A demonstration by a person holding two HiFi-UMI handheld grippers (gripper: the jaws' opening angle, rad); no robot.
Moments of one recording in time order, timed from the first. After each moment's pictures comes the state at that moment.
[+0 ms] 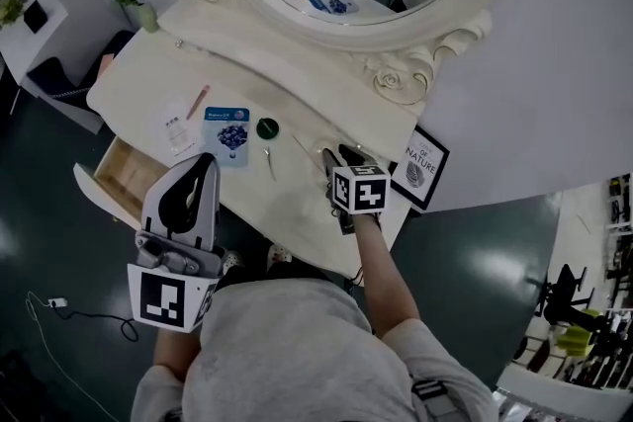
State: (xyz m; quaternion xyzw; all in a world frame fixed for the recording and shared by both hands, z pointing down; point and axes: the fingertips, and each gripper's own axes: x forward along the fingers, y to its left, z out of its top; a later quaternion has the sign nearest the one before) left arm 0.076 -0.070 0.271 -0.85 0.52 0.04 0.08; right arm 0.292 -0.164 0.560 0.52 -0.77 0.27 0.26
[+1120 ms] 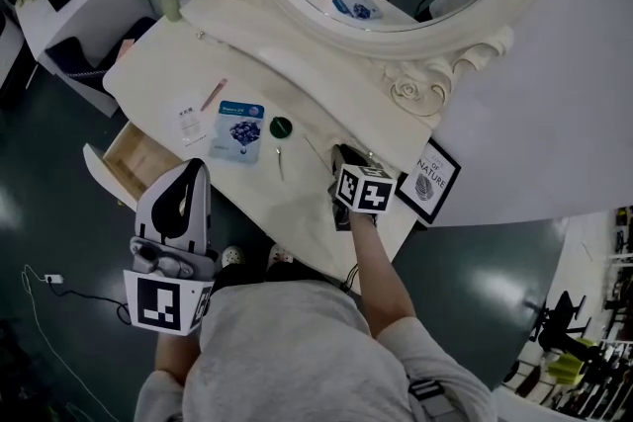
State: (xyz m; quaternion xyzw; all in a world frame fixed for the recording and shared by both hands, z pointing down) left arm 0.053 -0.056 0.278 -0.81 0.58 0.02 0.08; right arm 0.282 -0.184 0.577 0.52 -0.78 0.30 0.19
